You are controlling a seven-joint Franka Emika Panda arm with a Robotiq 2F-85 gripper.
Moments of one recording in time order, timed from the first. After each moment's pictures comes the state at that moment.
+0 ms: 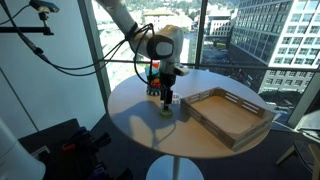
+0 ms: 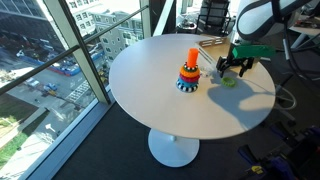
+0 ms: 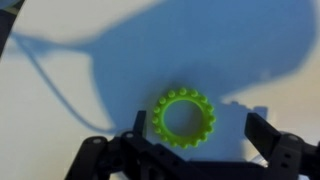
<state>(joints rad) 0.02 0.42 -0.07 -2.07 0.02 2.32 0.48</state>
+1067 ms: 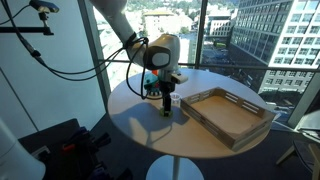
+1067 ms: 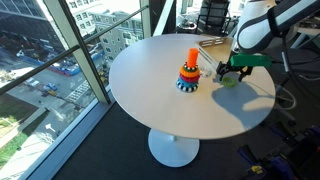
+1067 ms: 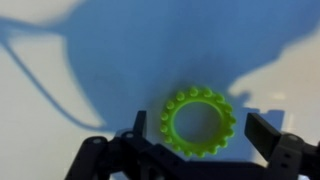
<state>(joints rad) 0.05 0.45 -0.11 -2.13 0.02 2.48 0.57</state>
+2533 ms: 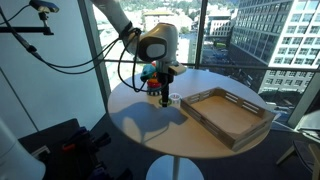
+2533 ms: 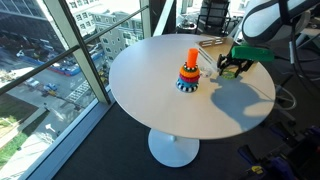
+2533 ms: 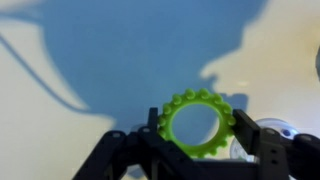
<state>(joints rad) 0.07 0.35 -0.11 -2.18 0.11 2.51 0.57</state>
